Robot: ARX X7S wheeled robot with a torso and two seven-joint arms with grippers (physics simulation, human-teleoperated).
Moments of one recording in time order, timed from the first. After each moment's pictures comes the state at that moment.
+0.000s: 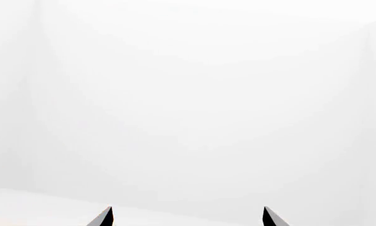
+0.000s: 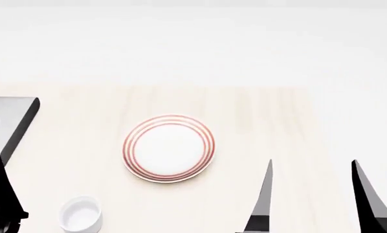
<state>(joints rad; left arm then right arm) 0.01 -0.25 -0.01 0.53 -0.34 -0.05 -0.21 -0.07 0.29 -0.04 -0.66 0.17 0.09 0.20</state>
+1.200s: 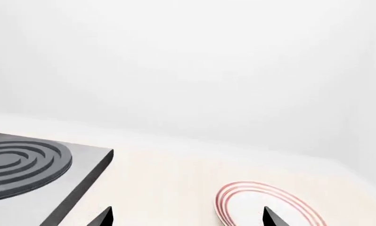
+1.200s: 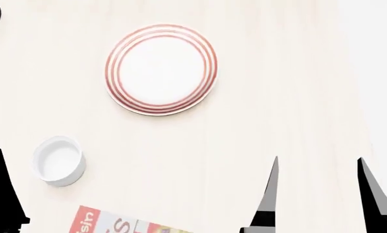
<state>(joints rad) 0.02 -0.29 0.01 0.53 -0.39 -0.01 -0.19 -0.06 0.32 -0.03 -0.67 0.21 0.12 0.23</state>
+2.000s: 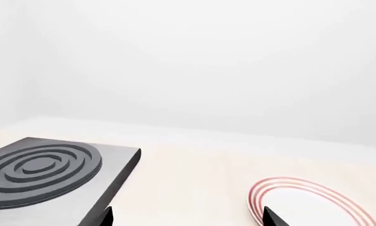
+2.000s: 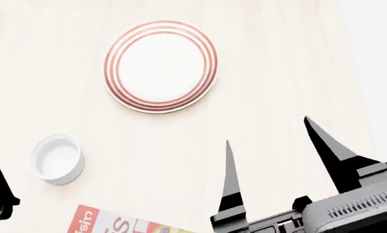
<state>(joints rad) -0.05 -0.33 -0.01 0.54 -0.36 -0.13 -0.29 0.19 0.55 -0.02 -0.84 0.54 0.55 0.13</state>
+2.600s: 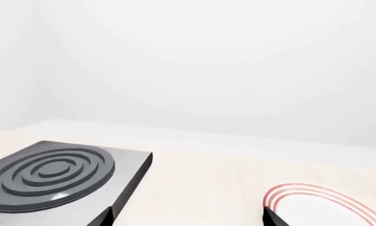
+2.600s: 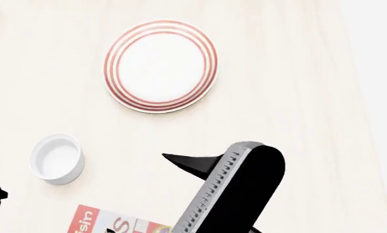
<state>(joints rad) -0.06 -0.35 -0.03 0.55 -0.38 -0.15 -0.31 0.77 0.75 -0.23 -1.01 1.12 1.11 0.06</state>
